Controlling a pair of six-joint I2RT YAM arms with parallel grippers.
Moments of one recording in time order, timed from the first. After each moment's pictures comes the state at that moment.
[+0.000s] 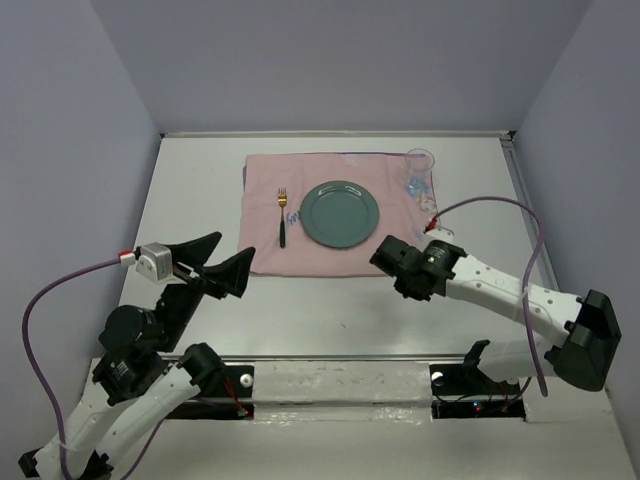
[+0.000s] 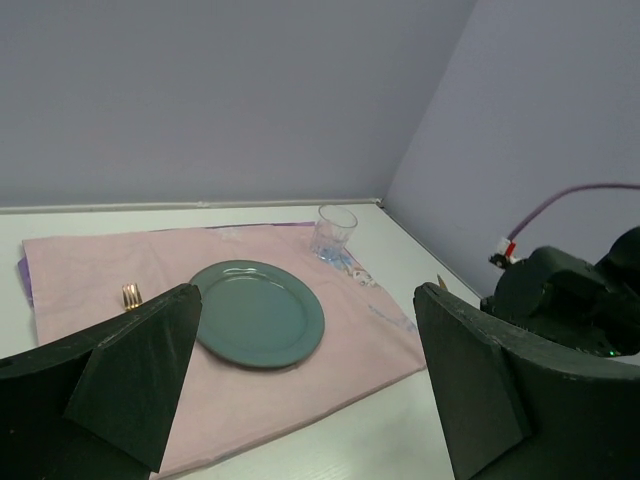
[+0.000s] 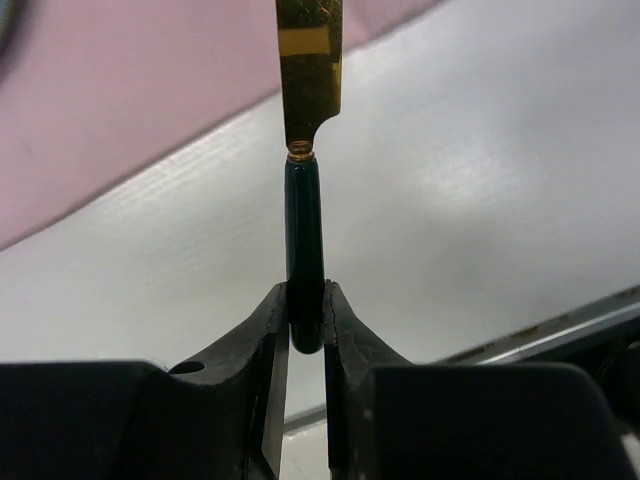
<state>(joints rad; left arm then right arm) -0.78 0.18 0.65 -0.17 -0.27 -0.26 0.92 1.24 0.97 -1.12 0.56 1.39</state>
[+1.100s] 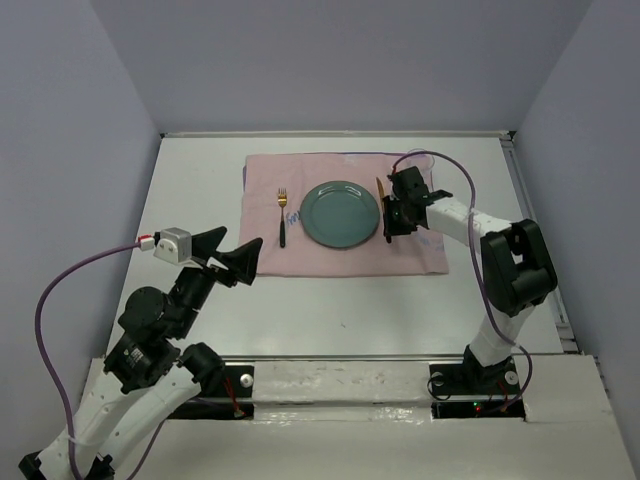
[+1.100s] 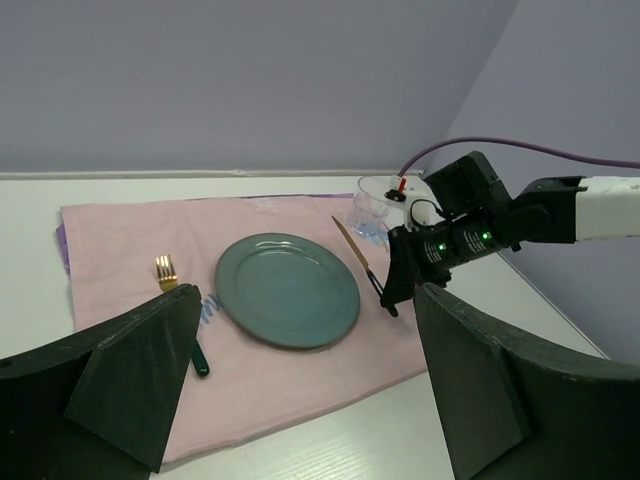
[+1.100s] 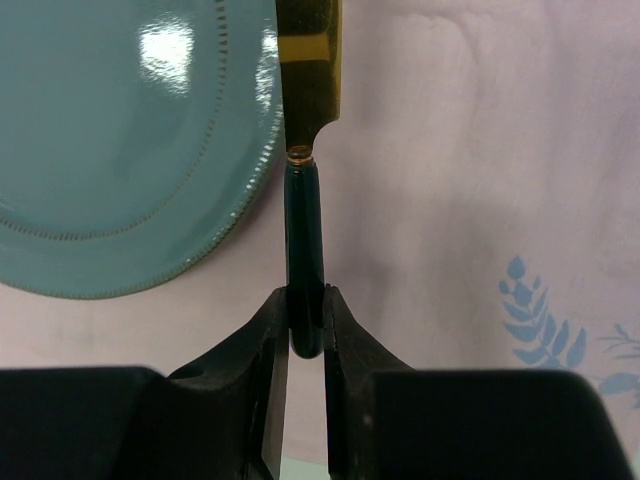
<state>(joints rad) -0.70 0.29 0.65 -0.17 -0.25 -0.26 0.39 1.78 1.20 -0.41 0.01 0.29</state>
